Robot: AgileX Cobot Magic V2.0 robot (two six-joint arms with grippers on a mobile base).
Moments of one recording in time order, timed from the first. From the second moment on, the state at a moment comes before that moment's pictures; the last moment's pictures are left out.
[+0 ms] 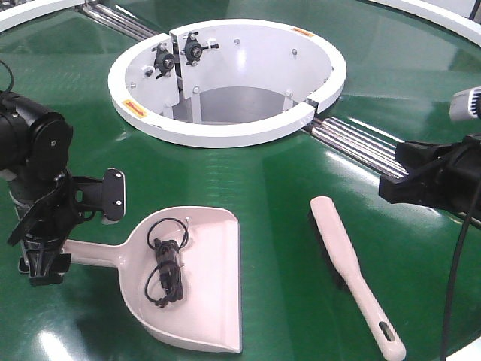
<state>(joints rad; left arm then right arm) -0.32 1.70 -1.22 0.22 1.22 0.93 0.25 1.00 -0.70 0.11 0.17 -0.09</state>
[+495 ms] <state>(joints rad) -0.32 1.29 -1.22 0.33 1.04 0.46 0.25 0.93 -0.70 0.11 0.15 -0.09</state>
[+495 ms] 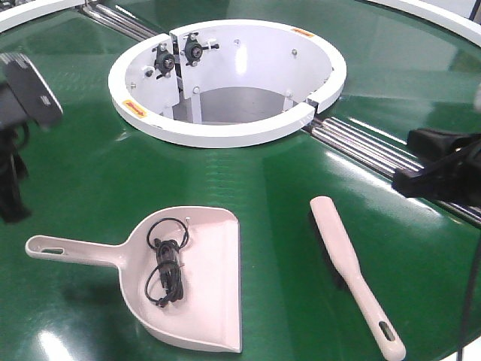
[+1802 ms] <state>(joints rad) -0.32 0.57 -0.38 0.00 -0.06 0.13 0.25 0.71 -0.27 0.11 -0.26 -0.09</state>
